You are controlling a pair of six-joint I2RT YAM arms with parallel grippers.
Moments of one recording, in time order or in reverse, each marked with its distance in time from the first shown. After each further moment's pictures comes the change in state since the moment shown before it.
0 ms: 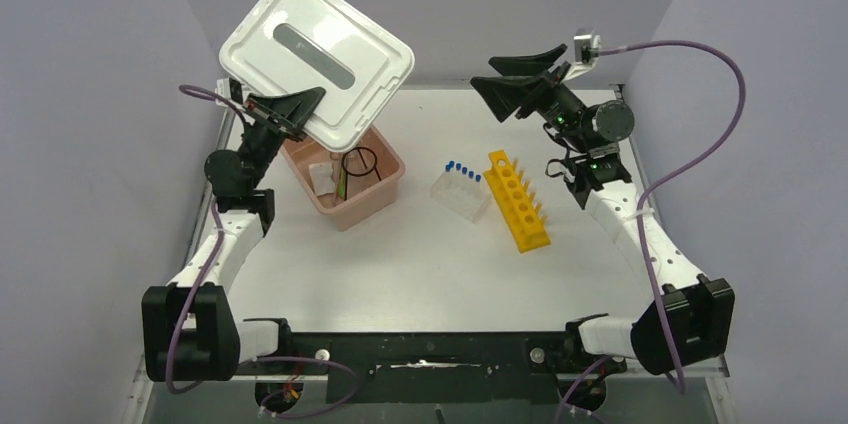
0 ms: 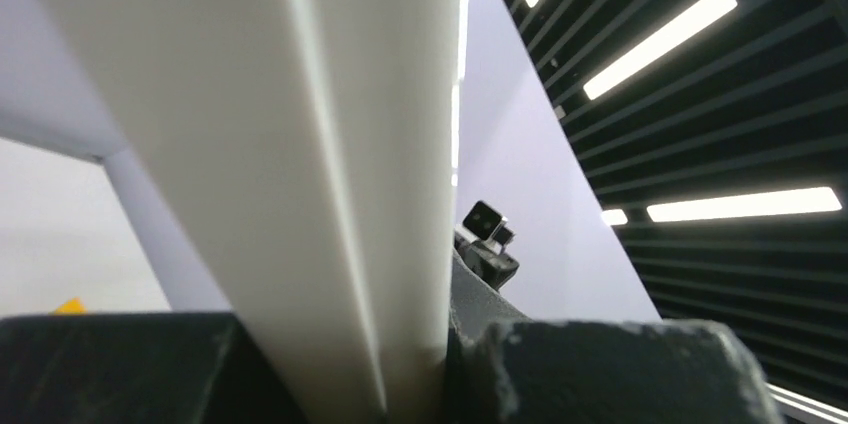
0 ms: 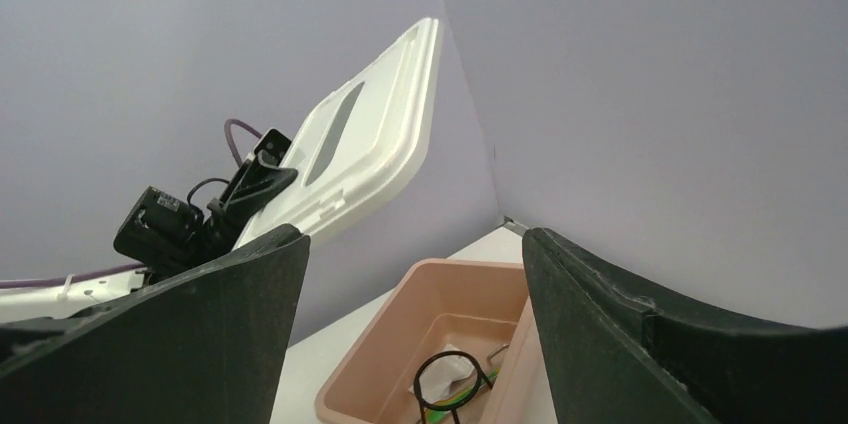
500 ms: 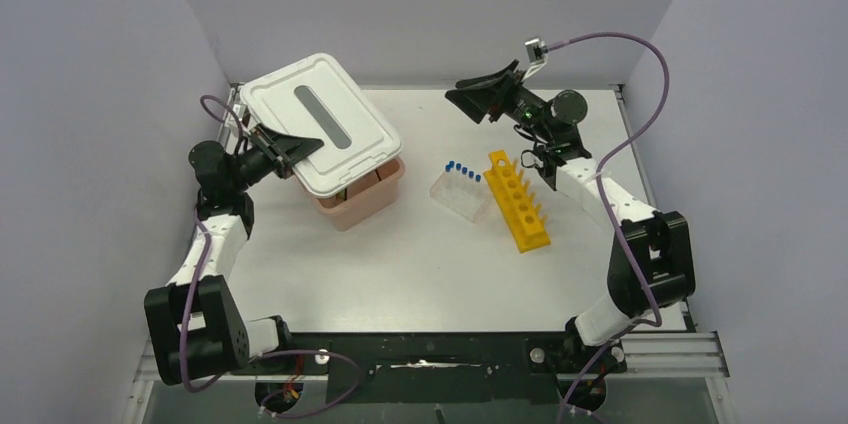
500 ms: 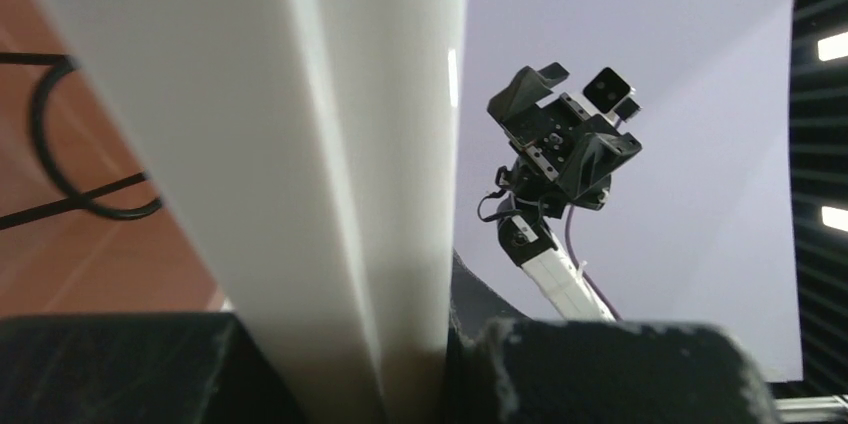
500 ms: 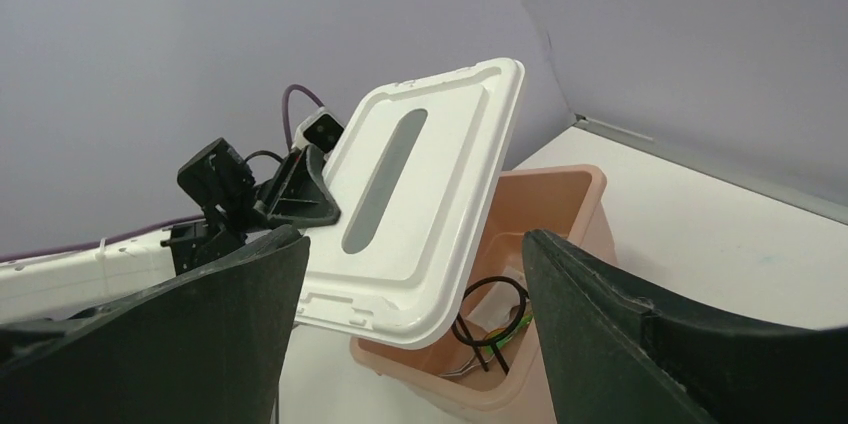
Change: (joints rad) left arm 0.202 0.002 -0.055 -0.462 0.455 0.301; right arm -0.011 0.266 0.014 0.152 -0.106 0.181
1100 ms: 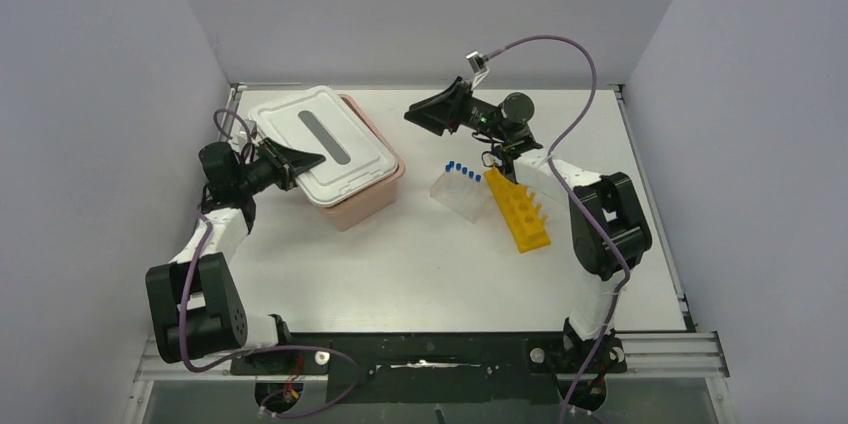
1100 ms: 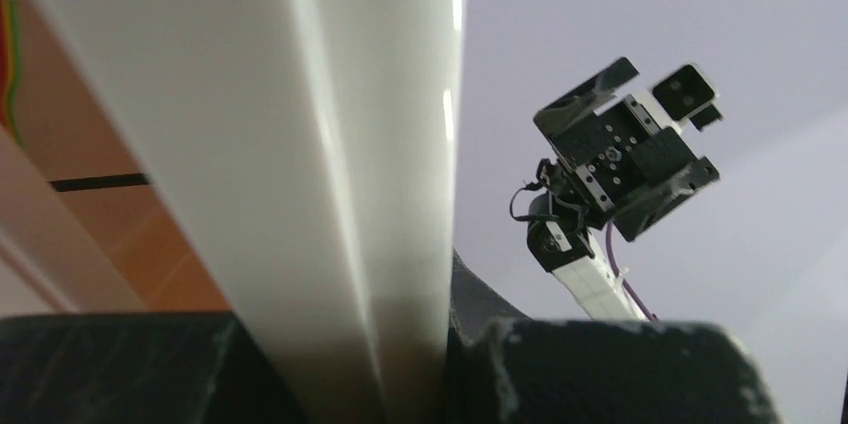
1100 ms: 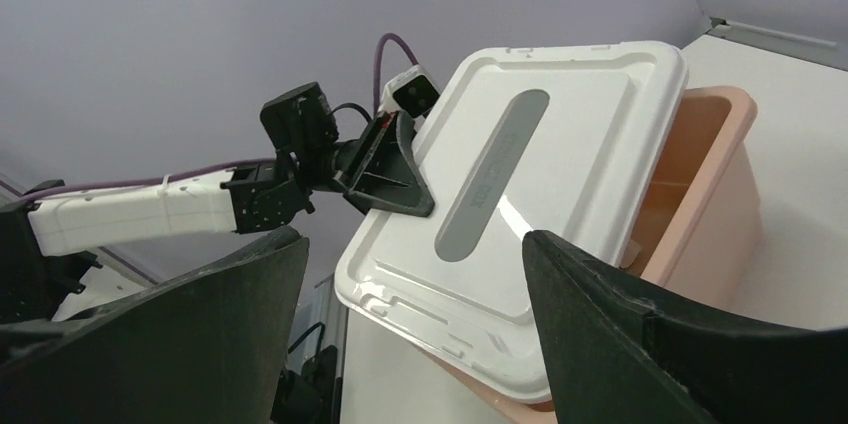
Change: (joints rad) left arm 0.055 0.087 0.002 -0.289 0.001 0.235; right arm 0.130 0.300 0.124 0.138 -0.098 0.133
